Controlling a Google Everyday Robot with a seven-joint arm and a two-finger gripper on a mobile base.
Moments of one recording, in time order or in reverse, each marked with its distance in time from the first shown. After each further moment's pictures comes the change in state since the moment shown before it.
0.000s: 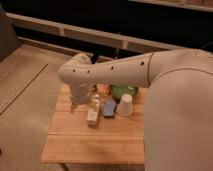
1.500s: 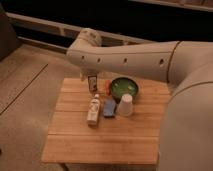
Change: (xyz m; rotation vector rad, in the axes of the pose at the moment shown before) arm -0.121 -0.058 -0.103 0.104 -0.452 -0.118
